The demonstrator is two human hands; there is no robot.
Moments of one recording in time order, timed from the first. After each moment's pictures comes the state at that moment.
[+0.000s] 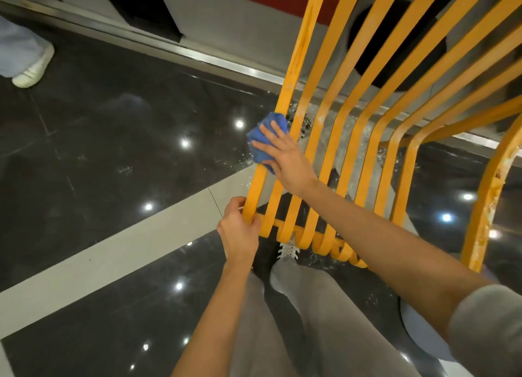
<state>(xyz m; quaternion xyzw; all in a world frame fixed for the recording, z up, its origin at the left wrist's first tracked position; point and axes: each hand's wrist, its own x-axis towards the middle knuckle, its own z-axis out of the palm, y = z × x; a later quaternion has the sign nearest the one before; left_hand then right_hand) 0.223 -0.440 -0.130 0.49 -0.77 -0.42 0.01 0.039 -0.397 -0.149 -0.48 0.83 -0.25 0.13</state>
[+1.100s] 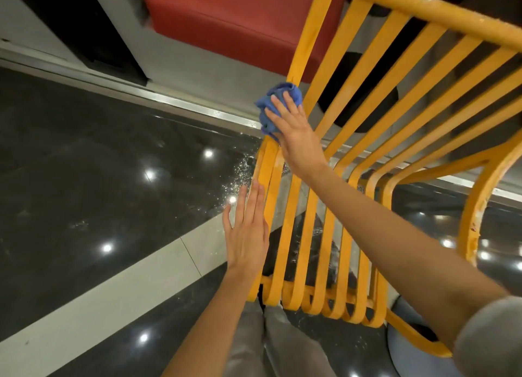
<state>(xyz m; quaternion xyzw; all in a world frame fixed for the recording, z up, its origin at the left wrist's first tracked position) 0.101 -0.484 -0.160 0.22 -0.95 -0.21 -0.05 -0.116 -0.445 -0.134 -0.44 0.88 -0.20 -0.01</state>
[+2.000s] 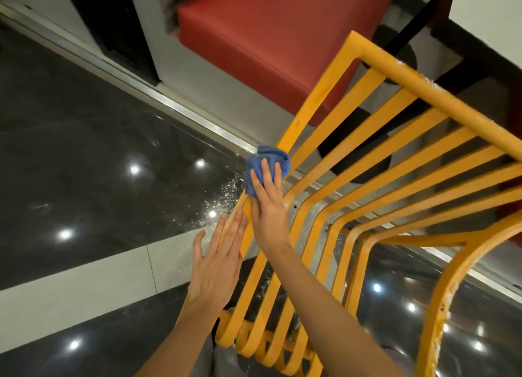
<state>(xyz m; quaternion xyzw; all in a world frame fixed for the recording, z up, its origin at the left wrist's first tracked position) 0.101 -0.479 -0.158 0.22 -0.96 -0.15 -0.03 -0.049 -0.443 -0.156 -0.37 0.87 -0.33 0.04</state>
